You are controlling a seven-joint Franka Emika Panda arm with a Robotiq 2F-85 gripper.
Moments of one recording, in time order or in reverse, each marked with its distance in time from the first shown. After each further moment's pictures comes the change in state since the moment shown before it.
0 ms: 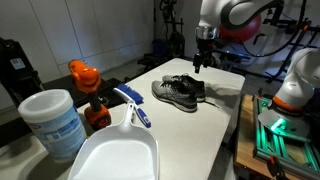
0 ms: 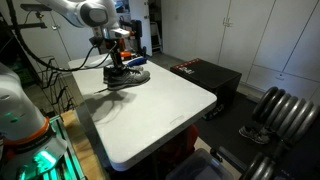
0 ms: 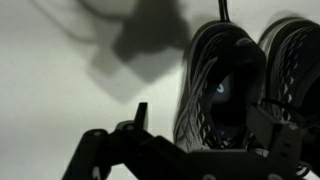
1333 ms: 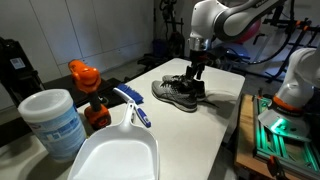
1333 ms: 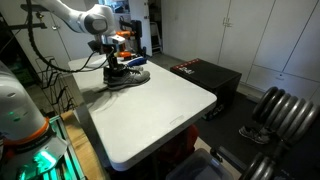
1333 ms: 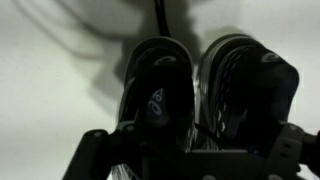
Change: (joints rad) arm 0.100 0.144 0.047 0.045 0.079 0.086 0.052
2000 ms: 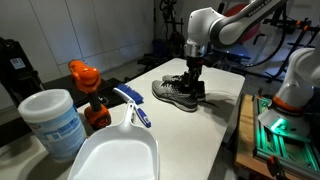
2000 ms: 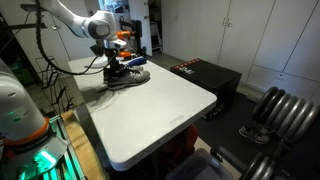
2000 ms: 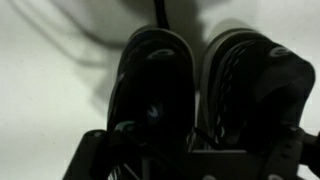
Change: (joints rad) arm 0.006 0.071 0.003 0.006 -0.030 0.060 0.000
